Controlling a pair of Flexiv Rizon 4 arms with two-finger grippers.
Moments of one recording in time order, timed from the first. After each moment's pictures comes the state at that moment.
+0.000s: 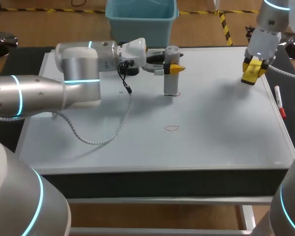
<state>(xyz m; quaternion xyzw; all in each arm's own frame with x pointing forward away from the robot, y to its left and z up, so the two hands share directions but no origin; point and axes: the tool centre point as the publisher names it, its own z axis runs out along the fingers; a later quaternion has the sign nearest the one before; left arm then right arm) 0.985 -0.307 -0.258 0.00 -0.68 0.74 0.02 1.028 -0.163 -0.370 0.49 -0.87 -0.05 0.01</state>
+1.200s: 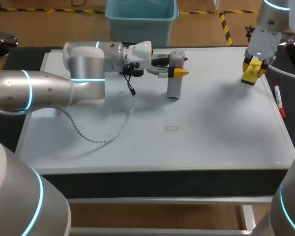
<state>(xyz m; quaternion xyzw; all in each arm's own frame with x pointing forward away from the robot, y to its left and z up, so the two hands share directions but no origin) 0.990 -0.324 -0.281 -0.02 -0.69 0.73 0.03 1.028 -0.163 -0.370 0.49 -0.87 -0.05 0.01</state>
